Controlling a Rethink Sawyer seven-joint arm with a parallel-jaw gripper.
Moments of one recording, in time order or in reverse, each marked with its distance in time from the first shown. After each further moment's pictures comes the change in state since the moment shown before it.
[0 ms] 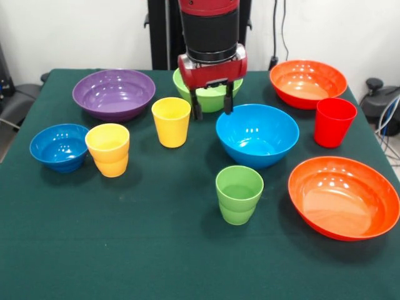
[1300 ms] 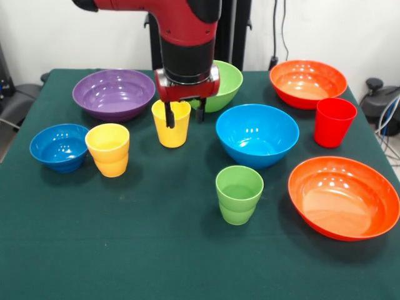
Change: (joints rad) arm 0.051 0.105 -0.135 -0.109 -0.008 0.065 0.000
